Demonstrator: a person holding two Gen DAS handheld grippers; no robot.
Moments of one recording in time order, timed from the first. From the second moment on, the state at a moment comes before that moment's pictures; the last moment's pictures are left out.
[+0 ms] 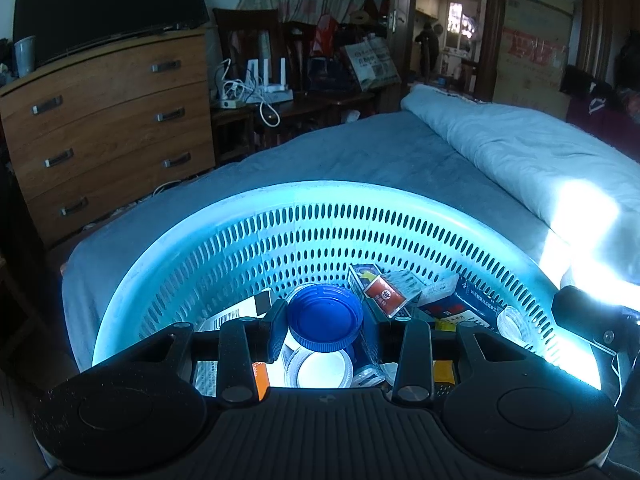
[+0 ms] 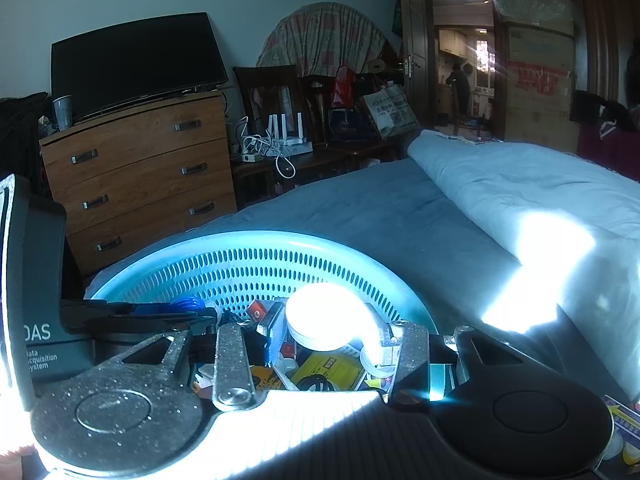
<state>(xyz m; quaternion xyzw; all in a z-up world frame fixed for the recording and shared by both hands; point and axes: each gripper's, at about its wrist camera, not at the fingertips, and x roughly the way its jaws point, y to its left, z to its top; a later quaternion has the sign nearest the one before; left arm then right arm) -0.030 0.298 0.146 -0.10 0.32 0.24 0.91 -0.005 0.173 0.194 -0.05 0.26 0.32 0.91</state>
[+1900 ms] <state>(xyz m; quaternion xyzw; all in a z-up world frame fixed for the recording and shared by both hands) -0.009 0.010 0.040 0.07 0.35 -0.08 0.93 -0.034 -0.201 -0.002 0.03 0.32 0.12 0.94</state>
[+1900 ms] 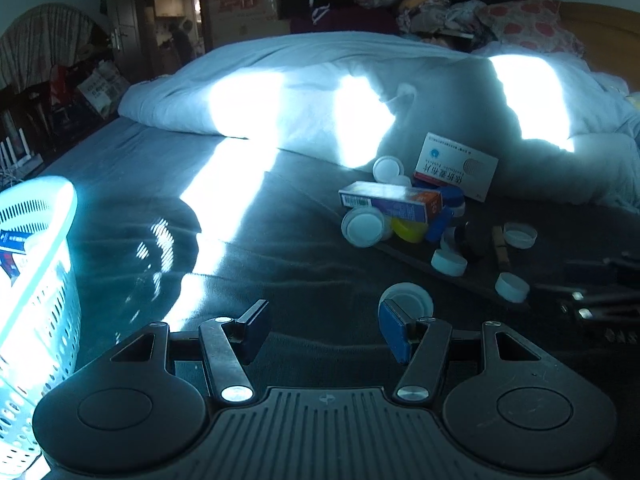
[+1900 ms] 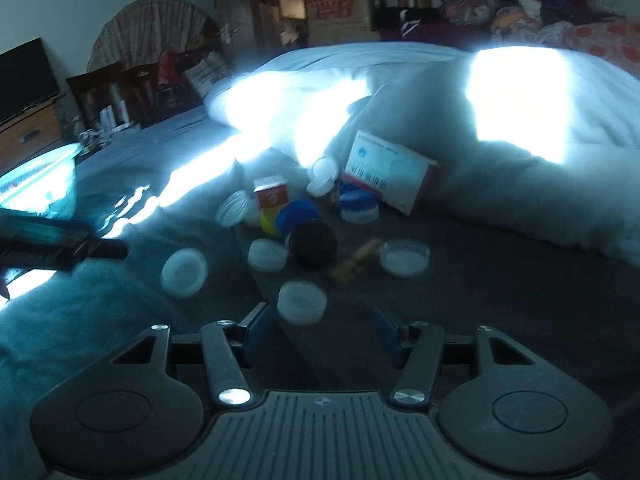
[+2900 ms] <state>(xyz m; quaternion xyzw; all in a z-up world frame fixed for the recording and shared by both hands) 0.007 -0.049 0.024 0.09 0.34 -0.12 0.93 -0.055 -0.215 0.016 0.06 0.29 0.05 0.95</state>
